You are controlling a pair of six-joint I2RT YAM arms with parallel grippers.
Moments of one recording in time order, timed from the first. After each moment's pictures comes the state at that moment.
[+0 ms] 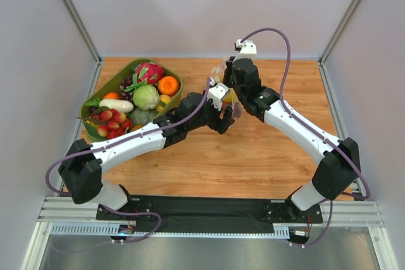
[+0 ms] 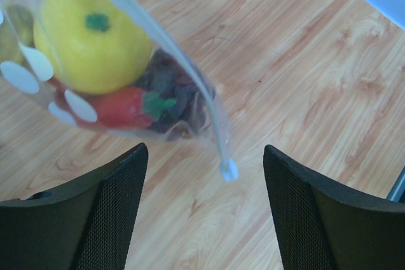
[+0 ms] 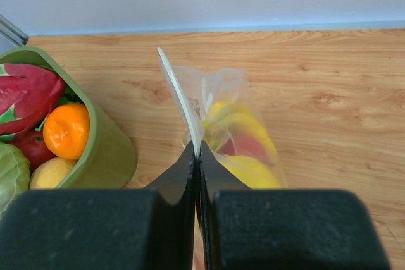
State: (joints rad) left arm -0.90 1.47 1.09 0.04 0.02 -0.13; right arm 0.64 1.54 1.38 -0.12 0.42 0.36
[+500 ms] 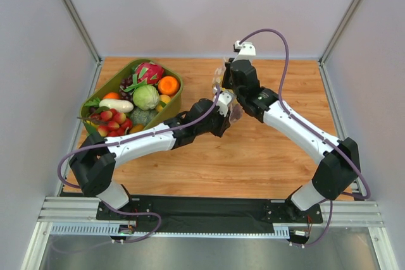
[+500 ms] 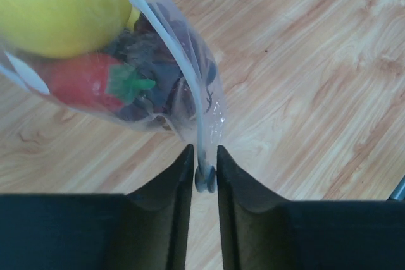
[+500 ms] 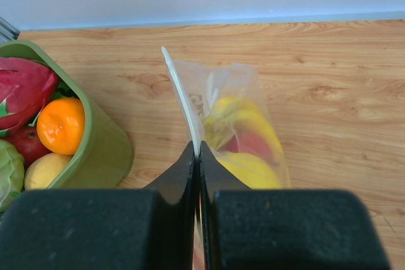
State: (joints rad) left arm -0.94 1.57 1.10 0.01 -0.03 -0.20; right arm 0.65 1.54 1.38 -0.15 0.45 0.37
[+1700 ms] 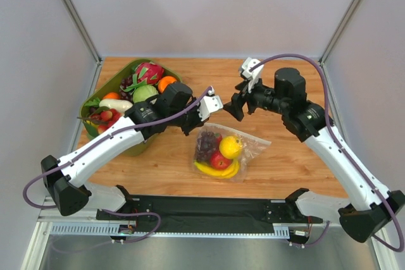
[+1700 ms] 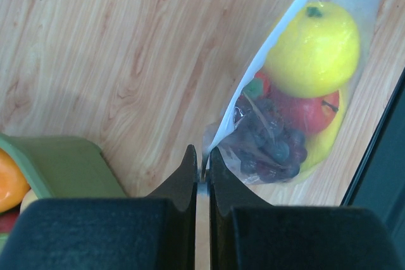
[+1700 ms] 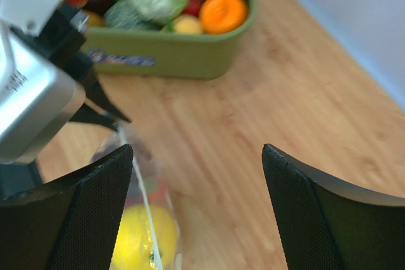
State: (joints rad) left arm -0.84 1.34 1.35 -0.72 0.18 0.37; right arm 0.54 1.13 1.30 -0.44 -0.38 -0.18
